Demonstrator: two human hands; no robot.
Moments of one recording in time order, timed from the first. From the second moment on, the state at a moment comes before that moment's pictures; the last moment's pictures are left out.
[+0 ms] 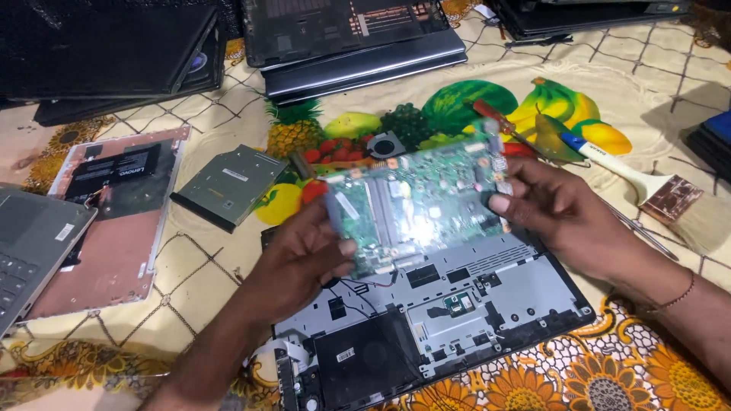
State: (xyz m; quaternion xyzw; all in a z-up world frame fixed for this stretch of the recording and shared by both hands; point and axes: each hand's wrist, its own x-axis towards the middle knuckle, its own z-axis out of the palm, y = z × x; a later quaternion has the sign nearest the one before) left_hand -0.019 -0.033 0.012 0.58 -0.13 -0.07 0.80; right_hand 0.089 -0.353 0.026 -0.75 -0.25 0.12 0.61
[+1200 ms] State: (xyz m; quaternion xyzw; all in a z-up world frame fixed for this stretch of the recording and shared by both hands) left_hand -0.034 -0.038 0.052 0.95 -0.10 -0.21 0.22; right_hand 0.146 -0.402 0.027 -0.63 -0.15 0.04 0.76
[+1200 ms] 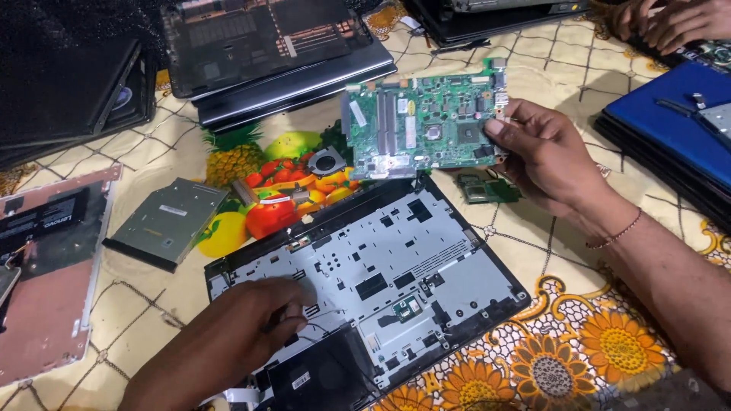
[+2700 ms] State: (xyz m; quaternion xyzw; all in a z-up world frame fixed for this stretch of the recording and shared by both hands) left_hand -0.069 -0.028 0.042 0.98 -0.12 -0.12 -0.13; right_hand 0.168 -0.414 -0.010 -0.71 -0.16 0.10 0.68
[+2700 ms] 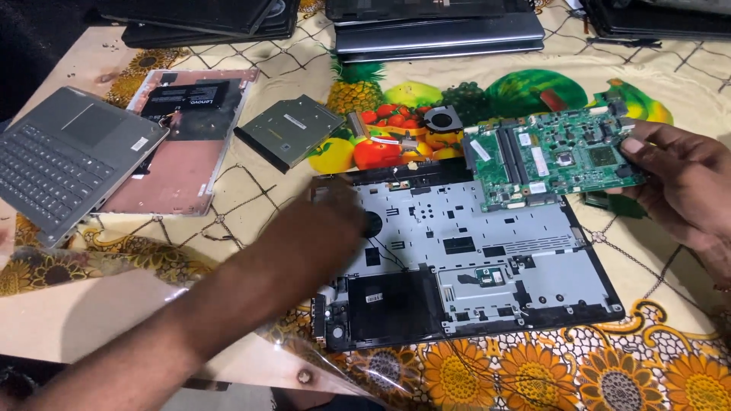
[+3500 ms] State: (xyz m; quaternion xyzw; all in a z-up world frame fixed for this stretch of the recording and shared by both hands) left_hand -0.109 -0.046 0.040 0.95 -0.29 0.04 0.08; right_hand 0.115 -0.364 0.016 -0.76 -0.09 0.17 0.62
